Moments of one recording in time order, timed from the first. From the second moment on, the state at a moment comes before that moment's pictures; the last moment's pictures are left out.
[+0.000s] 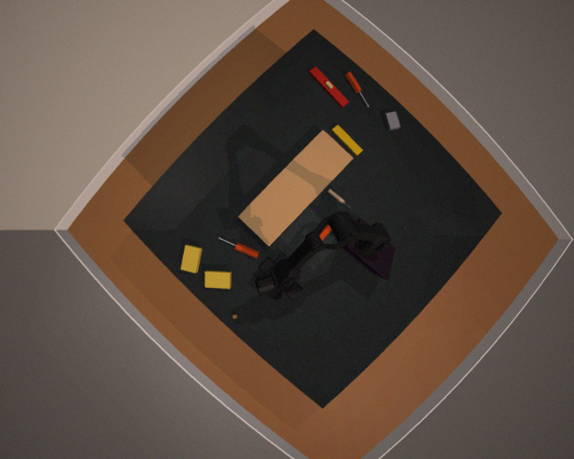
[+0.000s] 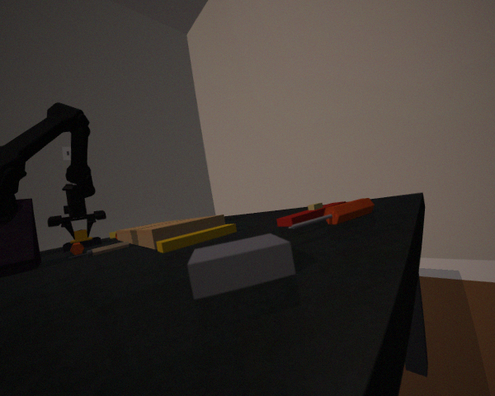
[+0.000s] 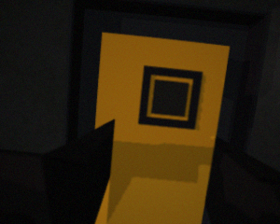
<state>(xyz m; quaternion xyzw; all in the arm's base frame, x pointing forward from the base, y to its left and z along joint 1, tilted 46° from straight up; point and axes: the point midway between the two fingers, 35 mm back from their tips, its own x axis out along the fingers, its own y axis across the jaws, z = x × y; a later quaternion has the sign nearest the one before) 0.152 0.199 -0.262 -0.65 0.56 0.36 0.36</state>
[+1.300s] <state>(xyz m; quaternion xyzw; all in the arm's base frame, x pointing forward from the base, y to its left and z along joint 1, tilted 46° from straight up) 0.248 0.188 -0.113 -0.56 0.61 0.21 0.51</state>
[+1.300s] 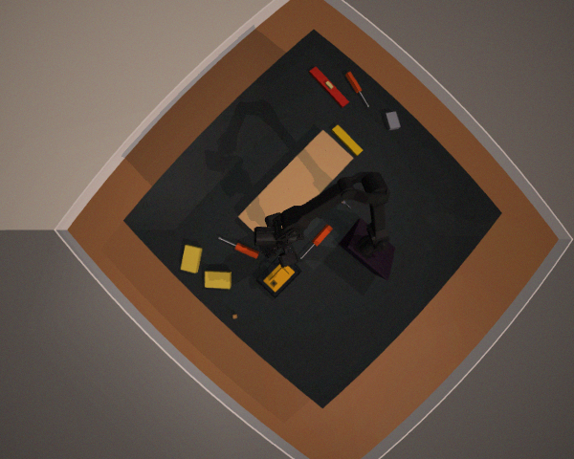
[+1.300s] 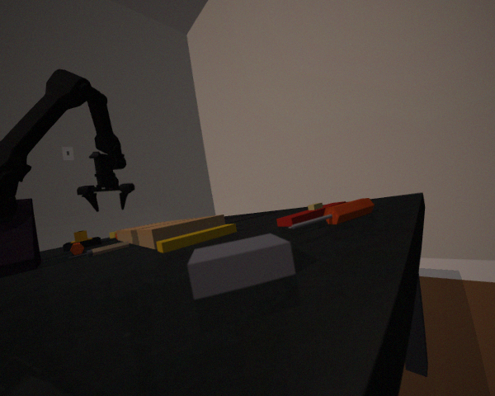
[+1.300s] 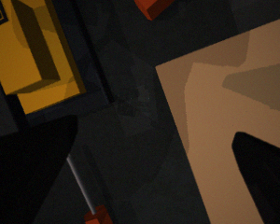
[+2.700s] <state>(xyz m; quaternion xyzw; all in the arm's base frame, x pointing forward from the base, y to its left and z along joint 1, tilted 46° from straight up) 0.249 -0.082 0.047 -0.32 0.65 -0.23 0.65</state>
